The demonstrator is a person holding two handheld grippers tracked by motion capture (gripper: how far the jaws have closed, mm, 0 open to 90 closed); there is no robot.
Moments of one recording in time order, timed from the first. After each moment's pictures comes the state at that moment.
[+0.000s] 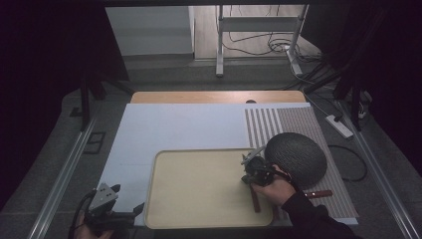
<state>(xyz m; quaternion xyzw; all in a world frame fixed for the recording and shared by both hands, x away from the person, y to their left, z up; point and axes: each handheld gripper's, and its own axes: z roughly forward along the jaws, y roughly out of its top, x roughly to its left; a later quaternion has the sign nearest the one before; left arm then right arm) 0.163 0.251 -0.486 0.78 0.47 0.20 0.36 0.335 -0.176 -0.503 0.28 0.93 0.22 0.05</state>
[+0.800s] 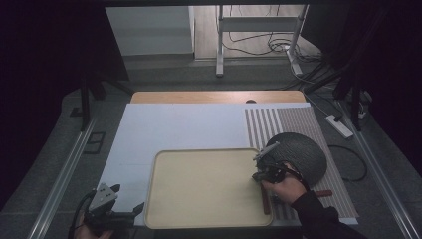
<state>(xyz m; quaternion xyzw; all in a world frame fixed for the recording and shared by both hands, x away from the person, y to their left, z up) 0.162 0.252 -0.485 0.78 0.47 0.20 0.36 0.342 -0.205 -0.499 0.32 0.92 0.22 0.06</state>
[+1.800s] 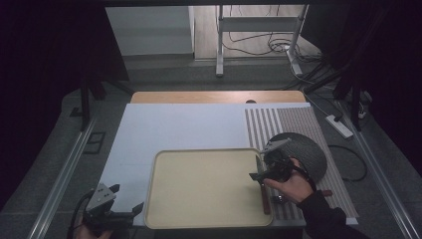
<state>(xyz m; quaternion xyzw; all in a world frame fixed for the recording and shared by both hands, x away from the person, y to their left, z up) 0.161 0.254 -0.485 0.78 0.47 0.20 0.38 0.340 -0.218 -0.476 0.34 0.89 0.28 0.10</state>
